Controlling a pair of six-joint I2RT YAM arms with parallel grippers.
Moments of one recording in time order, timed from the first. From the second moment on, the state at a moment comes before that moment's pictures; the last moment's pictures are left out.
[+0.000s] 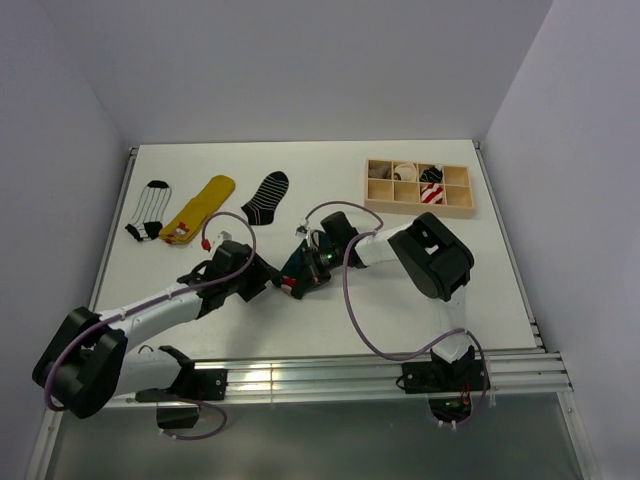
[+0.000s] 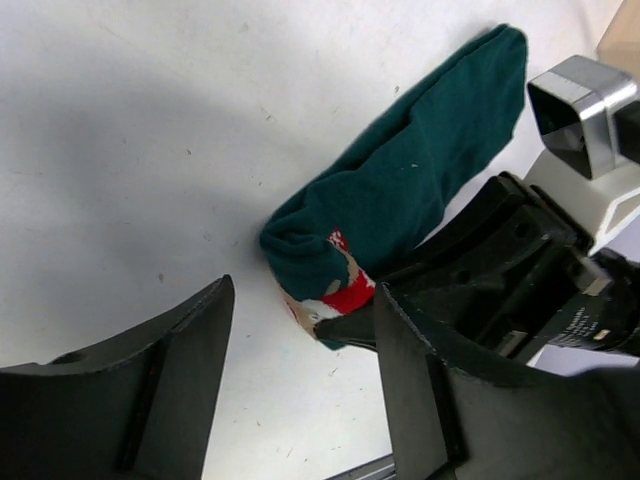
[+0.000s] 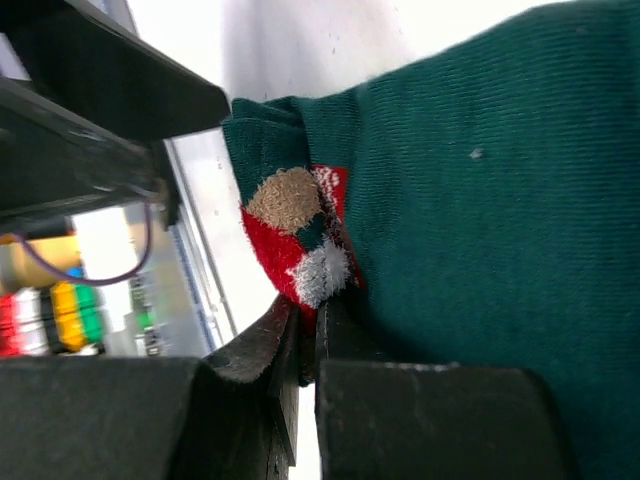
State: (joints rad) left arm -0.58 1.20 0.49 -0.07 -0.06 -1.23; right arm 0.64 2.02 1.00 0.13 -0.90 0.46
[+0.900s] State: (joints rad) left arm -0.61 1.41 0.54 0.00 -0.03 -1.23; right arm 0.69 1.78 0.94 -0.02 -0.62 0.38
